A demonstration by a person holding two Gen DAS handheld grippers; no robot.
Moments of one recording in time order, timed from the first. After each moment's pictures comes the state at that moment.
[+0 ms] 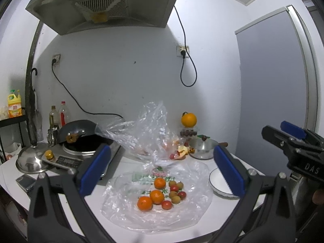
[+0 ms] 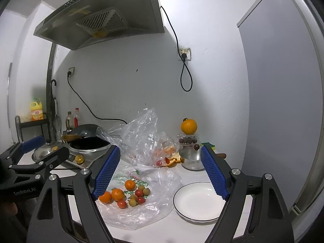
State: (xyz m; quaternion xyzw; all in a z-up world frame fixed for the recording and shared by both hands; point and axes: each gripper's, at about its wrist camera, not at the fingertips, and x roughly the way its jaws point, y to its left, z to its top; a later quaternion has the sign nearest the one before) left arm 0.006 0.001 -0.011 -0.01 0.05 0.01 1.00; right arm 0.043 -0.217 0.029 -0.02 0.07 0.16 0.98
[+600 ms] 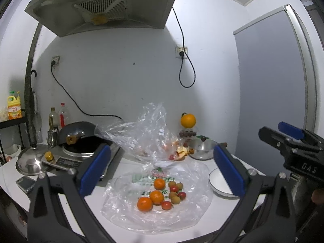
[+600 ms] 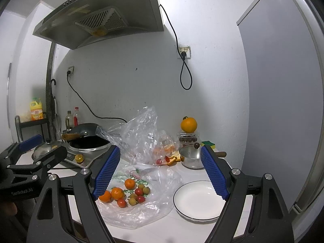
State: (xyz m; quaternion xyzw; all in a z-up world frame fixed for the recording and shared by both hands) left arm 0.003 -0.001 -0.011 -0.01 0.05 0.00 1.00; right arm 0.043 -0.218 0.027 -0.02 0.07 0.16 0.98
